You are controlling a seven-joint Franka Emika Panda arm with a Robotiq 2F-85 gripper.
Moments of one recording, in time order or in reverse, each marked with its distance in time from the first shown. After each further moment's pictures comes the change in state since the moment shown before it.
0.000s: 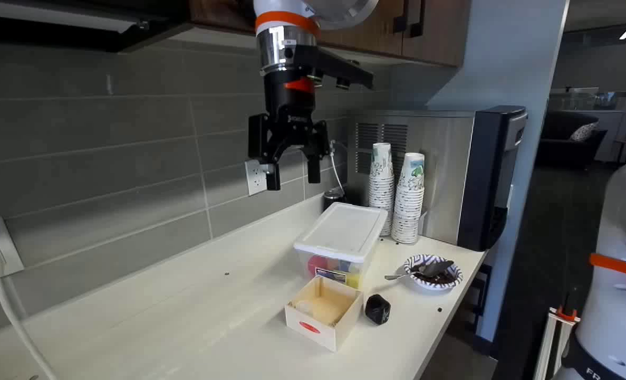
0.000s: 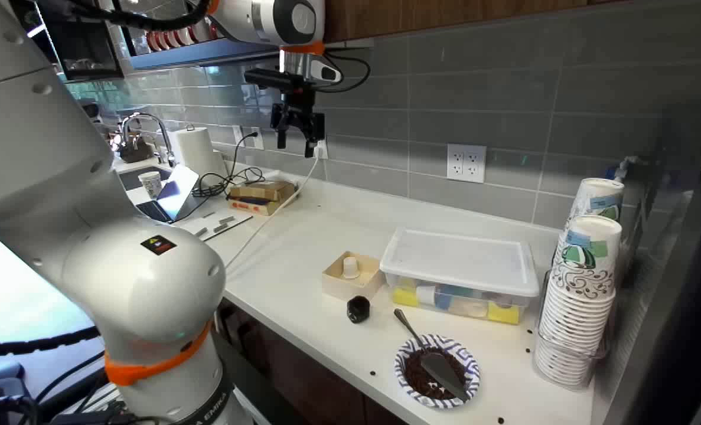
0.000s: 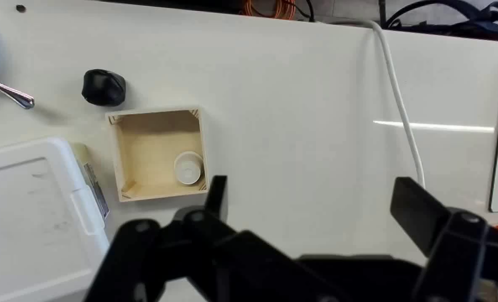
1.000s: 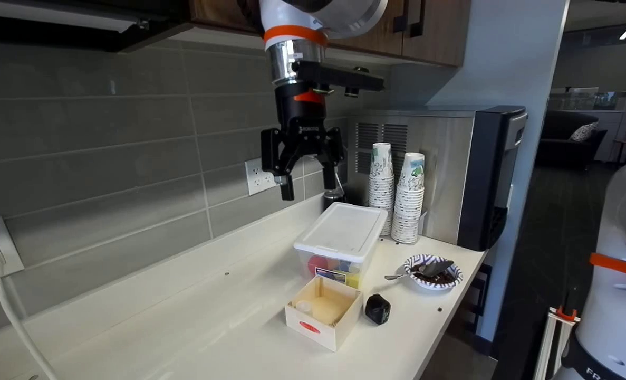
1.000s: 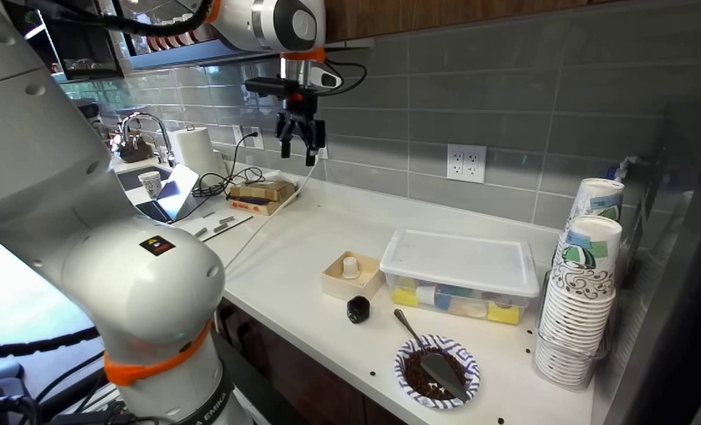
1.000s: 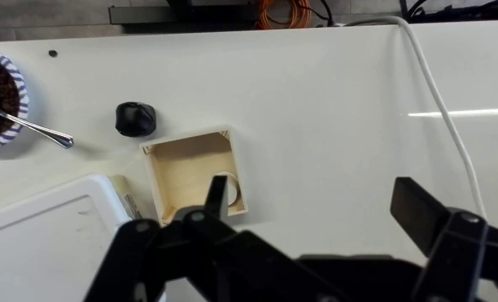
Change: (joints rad) arm -0.013 -0.023 0.002 -0.056 -0.045 -0.002 0.120
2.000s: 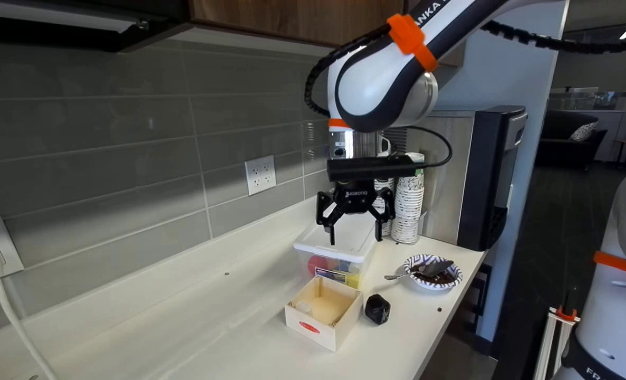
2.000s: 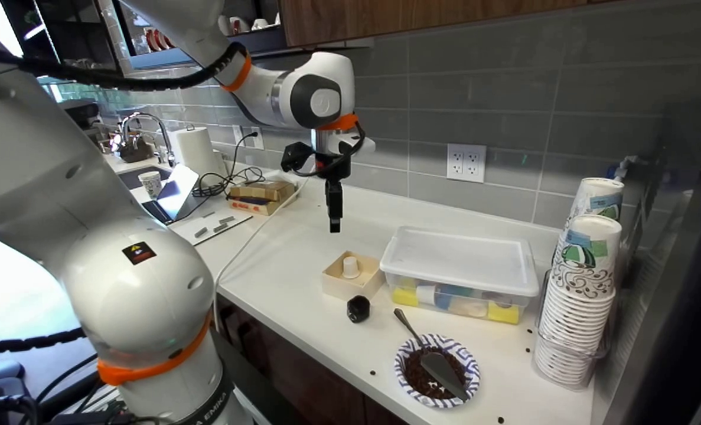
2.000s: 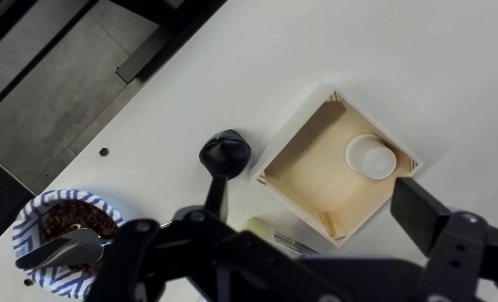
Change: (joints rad) arm -0.157 -0.044 -0.019 -0.402 -0.040 0.437 0.488
